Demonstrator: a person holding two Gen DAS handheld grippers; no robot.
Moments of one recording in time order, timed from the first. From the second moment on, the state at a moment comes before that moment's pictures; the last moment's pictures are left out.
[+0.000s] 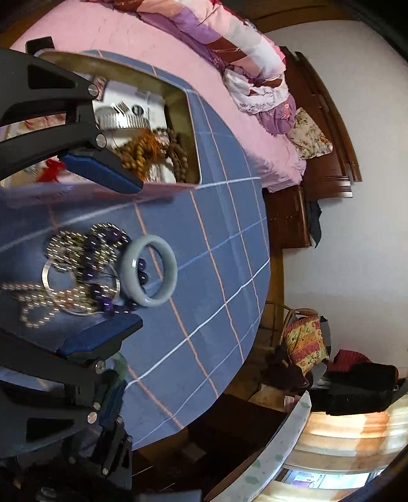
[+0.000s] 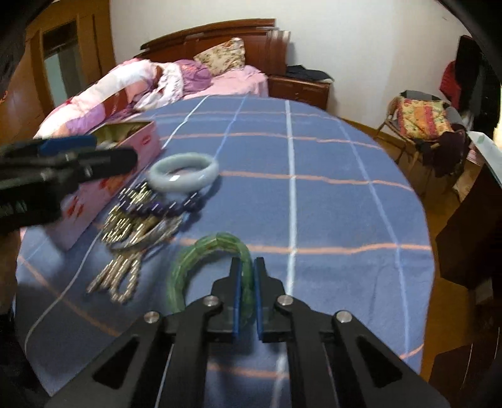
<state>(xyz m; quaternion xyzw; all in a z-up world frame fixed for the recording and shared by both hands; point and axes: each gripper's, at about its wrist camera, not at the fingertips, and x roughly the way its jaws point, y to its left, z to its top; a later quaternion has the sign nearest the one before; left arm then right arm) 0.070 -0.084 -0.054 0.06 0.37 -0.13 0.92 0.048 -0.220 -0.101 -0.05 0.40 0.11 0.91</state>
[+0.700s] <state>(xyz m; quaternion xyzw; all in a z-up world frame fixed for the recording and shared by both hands) 0.120 -0.120 -0.097 0.10 0.43 -0.12 0.89 0.083 -0.236 -0.085 -0.01 0.38 0.07 0.92</state>
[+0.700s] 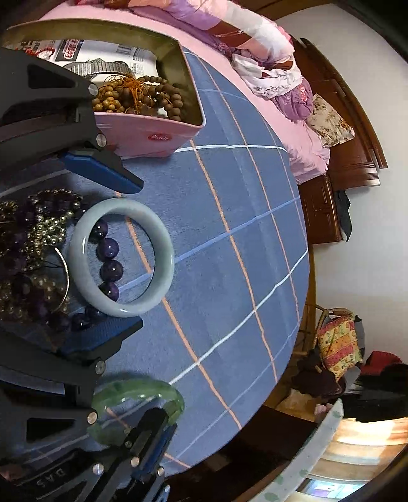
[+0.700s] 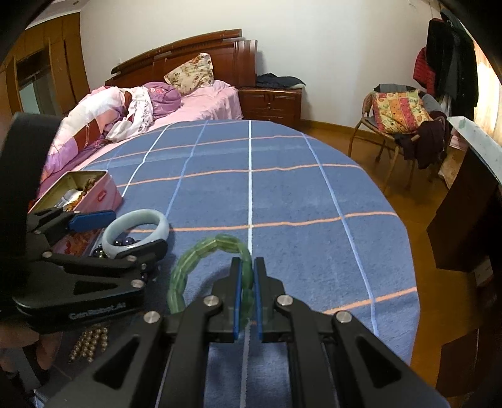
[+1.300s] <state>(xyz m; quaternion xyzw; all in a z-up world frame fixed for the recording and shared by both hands) 0.100 -0.117 -0.081 0.11 0.39 -0.14 0.90 0.081 -0.237 -0.081 0.00 0.37 0.07 0.93</state>
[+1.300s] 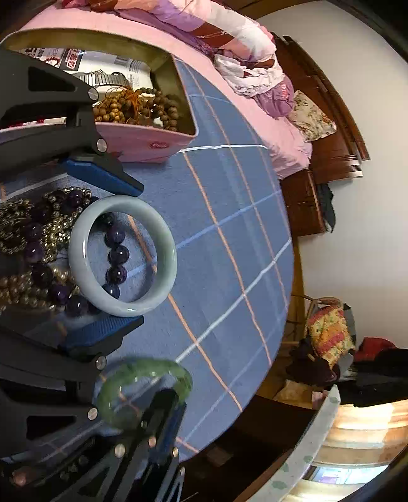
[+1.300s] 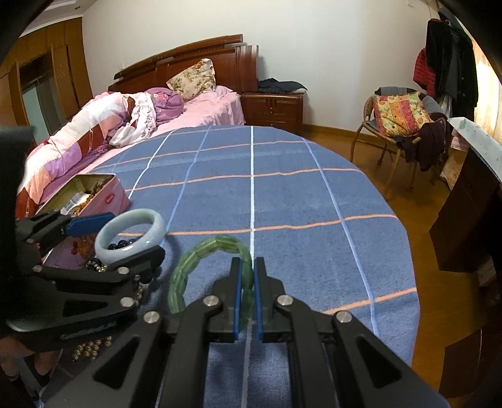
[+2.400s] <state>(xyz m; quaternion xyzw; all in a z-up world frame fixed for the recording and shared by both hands) 0.070 -0.013 -0.019 0.04 0.33 -0.08 0.94 0.077 -0.160 -0.021 -0.04 0.30 0.16 0.94</state>
